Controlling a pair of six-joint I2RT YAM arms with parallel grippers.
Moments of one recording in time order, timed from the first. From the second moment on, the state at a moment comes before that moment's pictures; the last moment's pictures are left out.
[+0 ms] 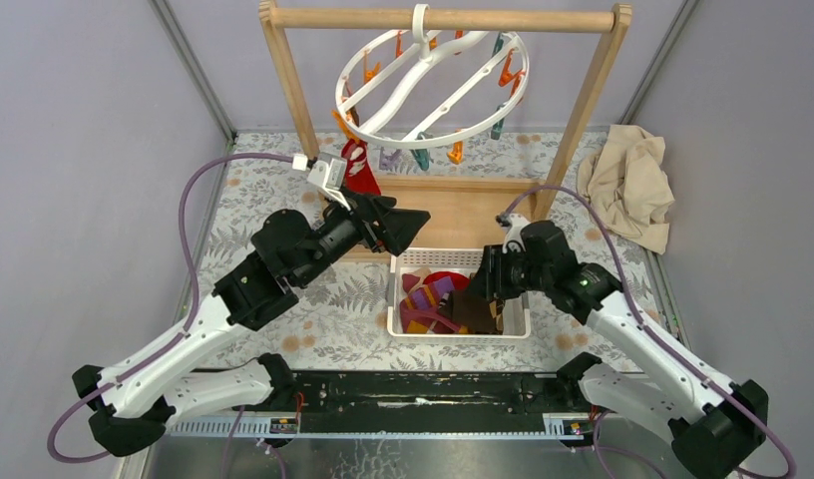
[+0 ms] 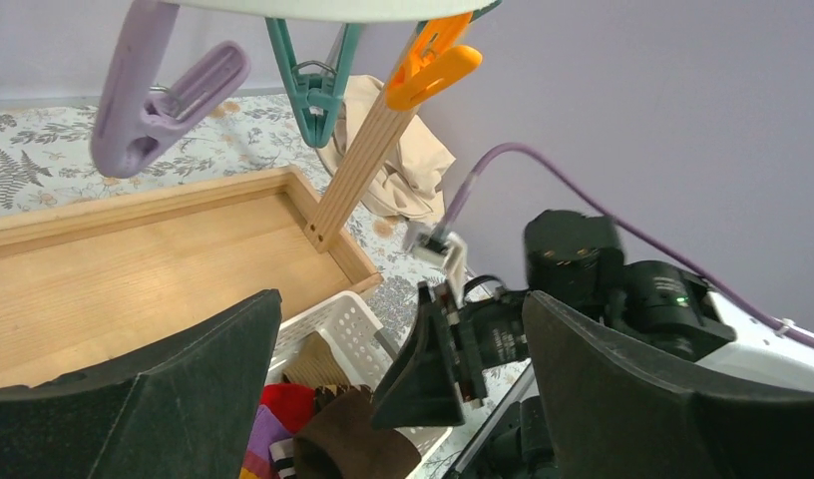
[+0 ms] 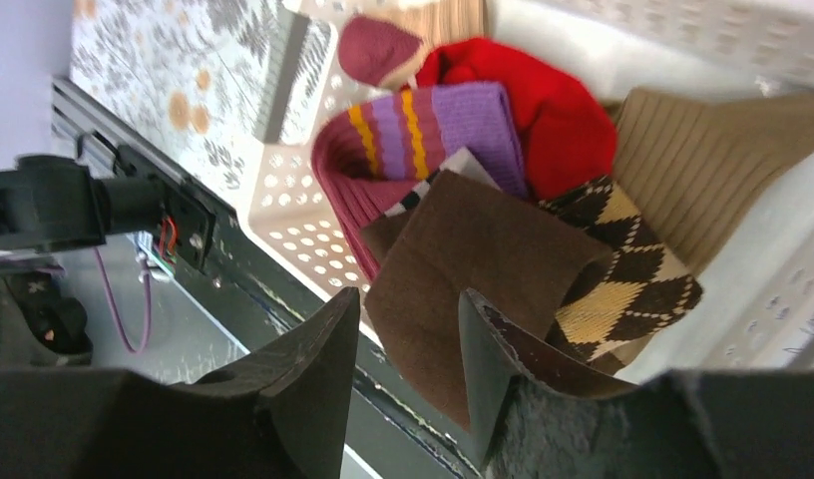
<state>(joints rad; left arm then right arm) -0.91 0.93 1.08 -0.10 -0.11 -0.53 0.56 0.91 0.77 -0.58 -0.31 0.50</state>
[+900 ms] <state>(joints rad) -0.91 0.77 1.05 -0.34 -0.47 -0.53 0.64 1.08 0.79 -0.45 -0.23 0.56</state>
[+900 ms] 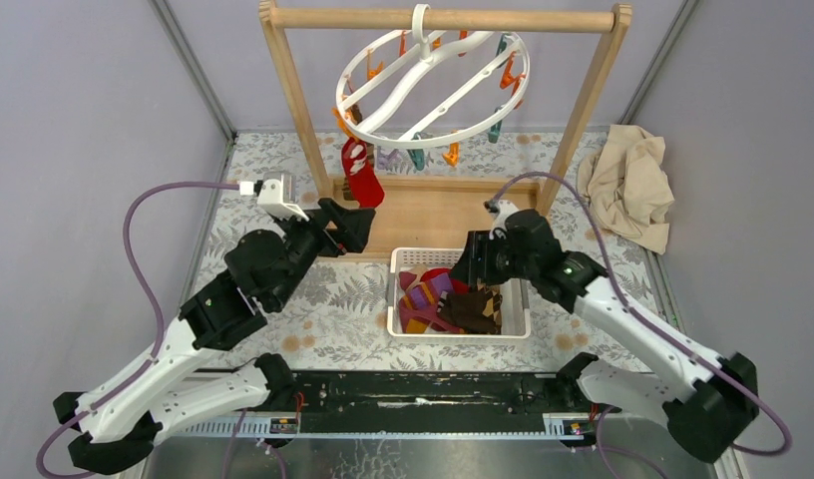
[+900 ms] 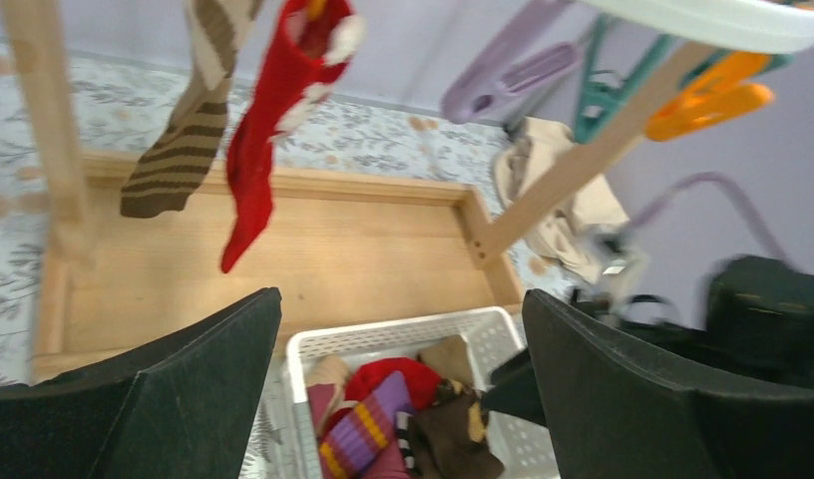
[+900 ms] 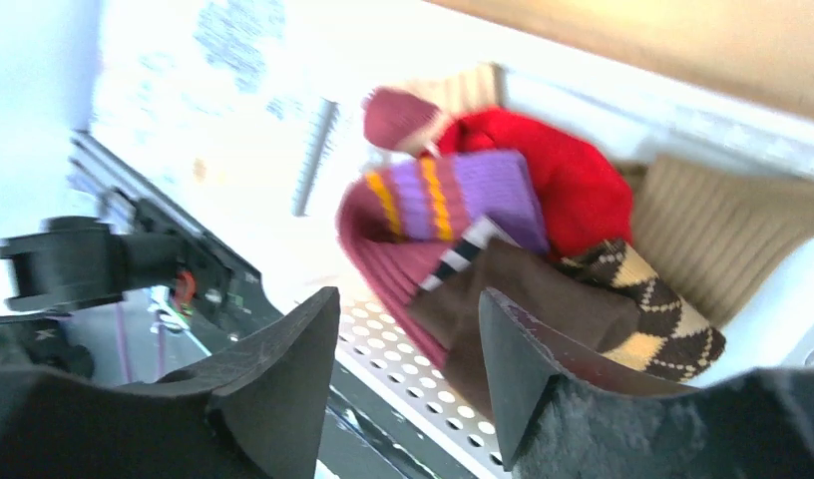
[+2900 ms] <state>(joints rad) -0.57 1.12 0.80 0.36 -0.28 -0.25 0.64 0.95 0.78 -0.31 -0.37 0.70</state>
